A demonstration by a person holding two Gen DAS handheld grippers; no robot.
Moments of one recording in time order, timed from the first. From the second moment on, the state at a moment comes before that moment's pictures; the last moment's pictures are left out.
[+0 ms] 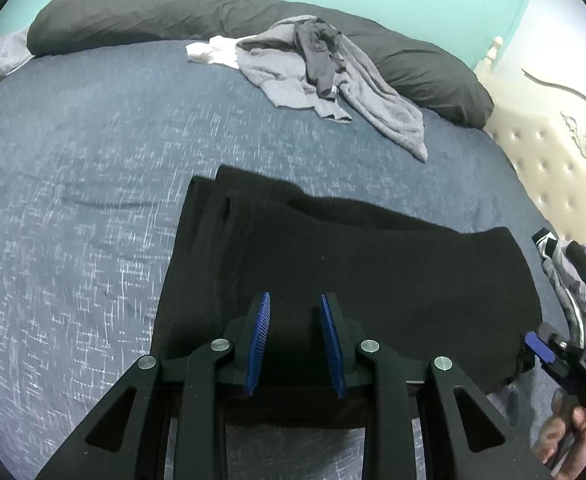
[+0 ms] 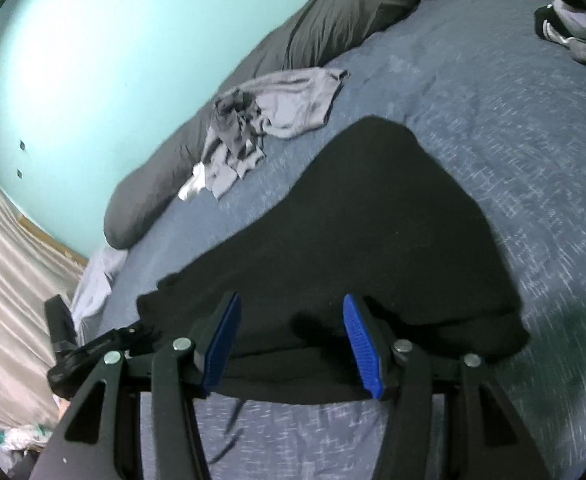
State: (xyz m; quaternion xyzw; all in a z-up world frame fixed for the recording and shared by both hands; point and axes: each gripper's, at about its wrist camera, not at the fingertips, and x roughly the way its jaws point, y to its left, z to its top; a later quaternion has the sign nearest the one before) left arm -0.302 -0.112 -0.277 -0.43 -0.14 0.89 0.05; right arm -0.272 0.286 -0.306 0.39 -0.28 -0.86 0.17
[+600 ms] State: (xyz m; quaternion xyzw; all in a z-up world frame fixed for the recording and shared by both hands) left arm -0.299 -0.115 -0.275 -0.43 -0.15 0.89 0.05; right arm -0.280 0.294 -0.331 0.42 -0.24 -0.86 0.13
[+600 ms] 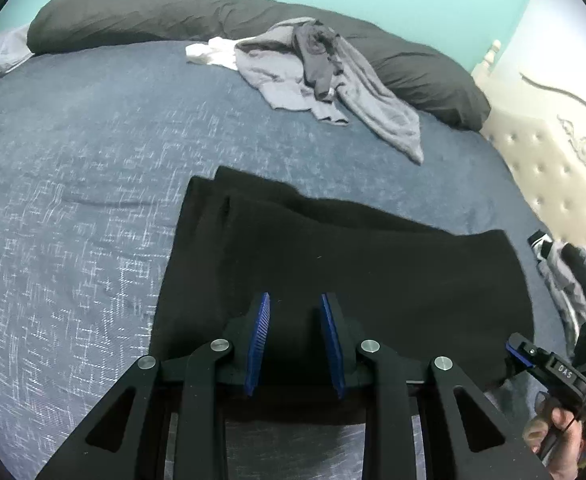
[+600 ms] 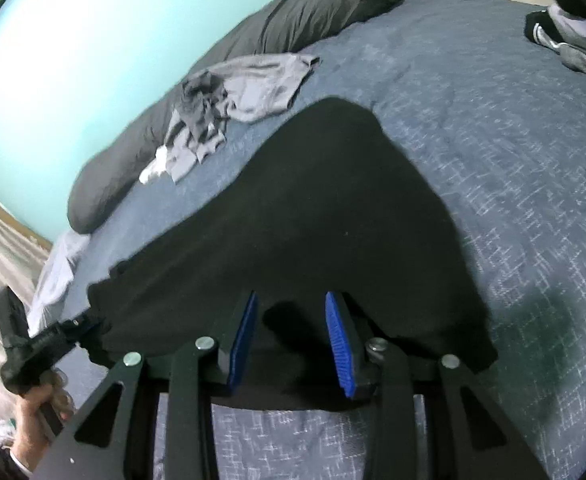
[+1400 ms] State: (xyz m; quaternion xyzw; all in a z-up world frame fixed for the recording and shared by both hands) left arm -0.354 -0.143 -0.278 -0.44 -0.19 0.87 0.03; right arm -0.279 0.313 -0.342 0.43 -0.27 -0.85 0.12
